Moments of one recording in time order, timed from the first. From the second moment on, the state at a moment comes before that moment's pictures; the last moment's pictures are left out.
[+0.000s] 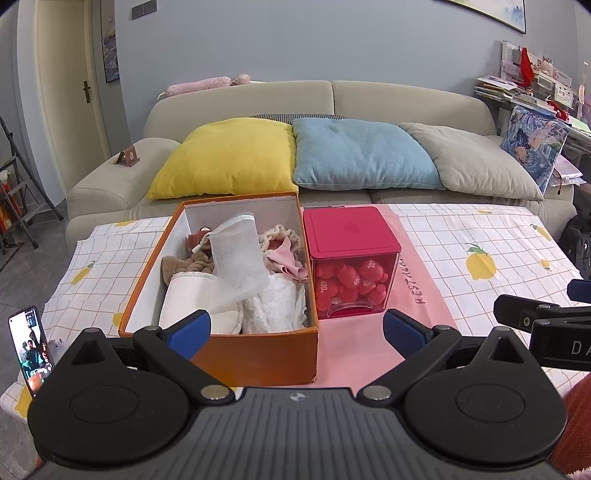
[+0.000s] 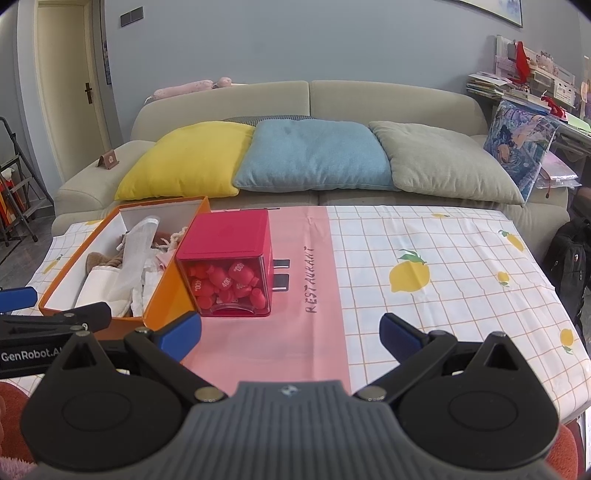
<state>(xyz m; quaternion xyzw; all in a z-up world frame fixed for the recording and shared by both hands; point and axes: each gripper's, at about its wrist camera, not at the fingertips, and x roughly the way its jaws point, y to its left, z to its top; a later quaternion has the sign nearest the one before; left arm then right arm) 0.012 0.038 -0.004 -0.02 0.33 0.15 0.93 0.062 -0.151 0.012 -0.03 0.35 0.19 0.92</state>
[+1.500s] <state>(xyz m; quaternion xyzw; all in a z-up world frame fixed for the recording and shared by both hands) 0.009 0.038 -0.003 -0.01 0.33 0.15 0.93 0.061 -0.154 0.008 -0.03 0.35 0.18 0.92</state>
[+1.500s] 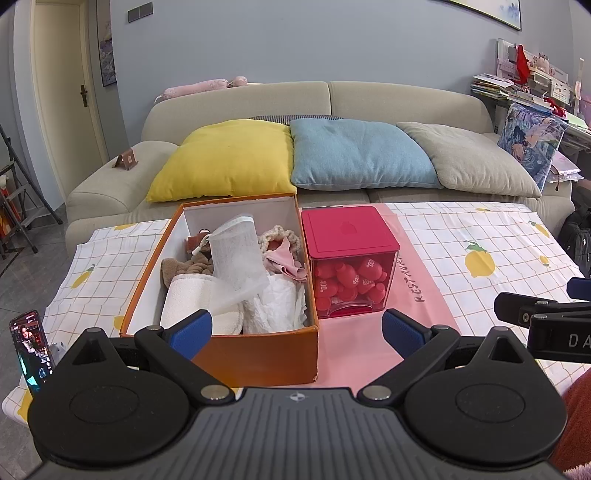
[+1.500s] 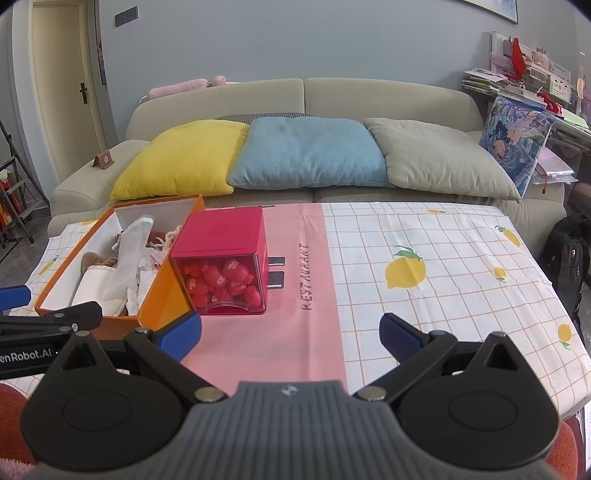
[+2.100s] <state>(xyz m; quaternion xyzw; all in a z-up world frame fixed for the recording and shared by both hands) 0.008 0.041 -0.006 -0.02 0.33 0.15 0.93 0.061 -0.154 0.005 -0.03 0.36 0.18 0.92</state>
